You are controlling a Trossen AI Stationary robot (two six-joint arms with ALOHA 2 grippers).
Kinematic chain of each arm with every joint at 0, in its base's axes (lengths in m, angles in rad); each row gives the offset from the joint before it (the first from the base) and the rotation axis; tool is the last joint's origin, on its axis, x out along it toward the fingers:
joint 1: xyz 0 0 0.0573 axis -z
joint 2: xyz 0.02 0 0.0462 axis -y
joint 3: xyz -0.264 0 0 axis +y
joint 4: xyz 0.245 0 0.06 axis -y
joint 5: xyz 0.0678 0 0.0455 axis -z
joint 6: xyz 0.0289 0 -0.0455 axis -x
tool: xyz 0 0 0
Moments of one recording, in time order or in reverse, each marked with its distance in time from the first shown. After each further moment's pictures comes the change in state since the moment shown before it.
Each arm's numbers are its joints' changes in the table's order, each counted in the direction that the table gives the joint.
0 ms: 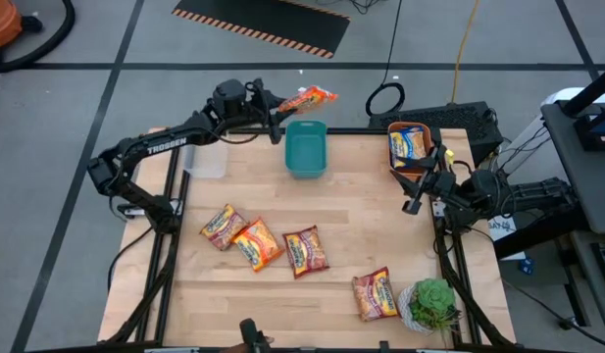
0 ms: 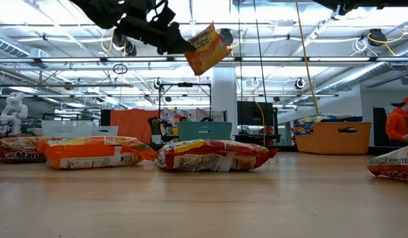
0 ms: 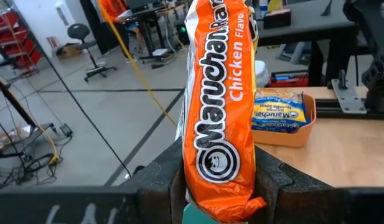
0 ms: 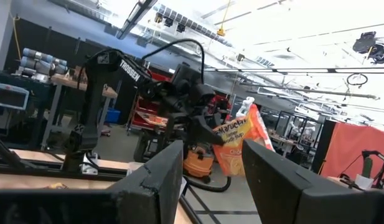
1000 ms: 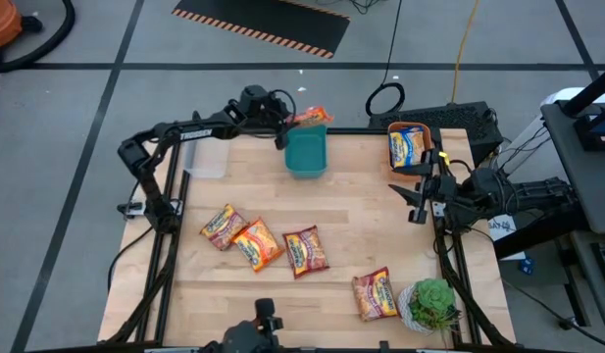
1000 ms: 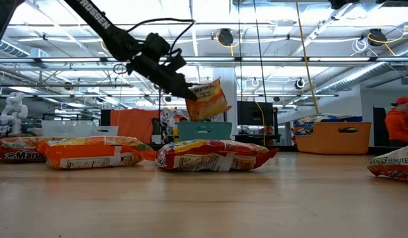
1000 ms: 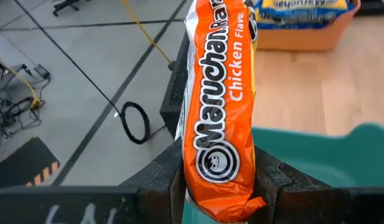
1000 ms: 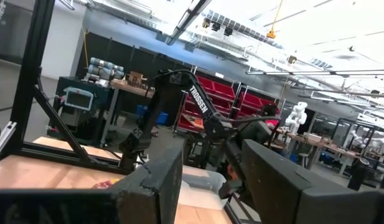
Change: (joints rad) left arm -0.082 -0.285 -0.021 -0.046 0.053 -0.135; right arm 0.000 -0.001 -0.059 -0.134 -0.207 -0.079
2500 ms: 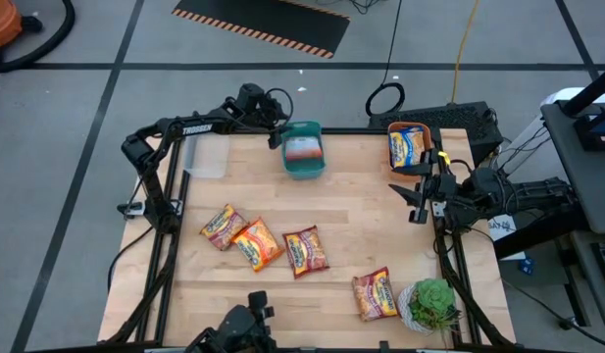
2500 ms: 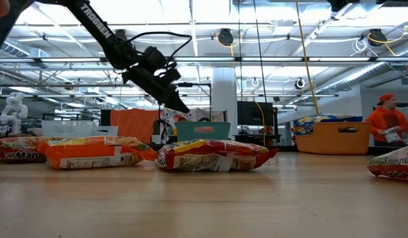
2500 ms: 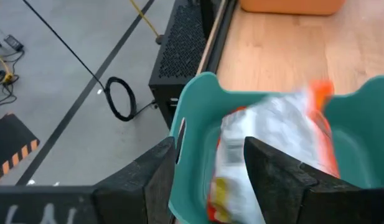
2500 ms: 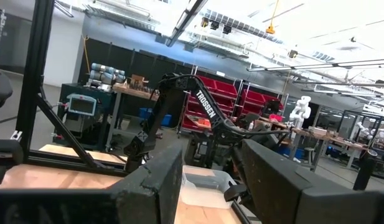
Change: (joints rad) left arm -0.083 -0.049 0.002 -0.073 0.093 -0.024; right arm 0.000 0.000 0.000 -0.001 0.003 -0.056
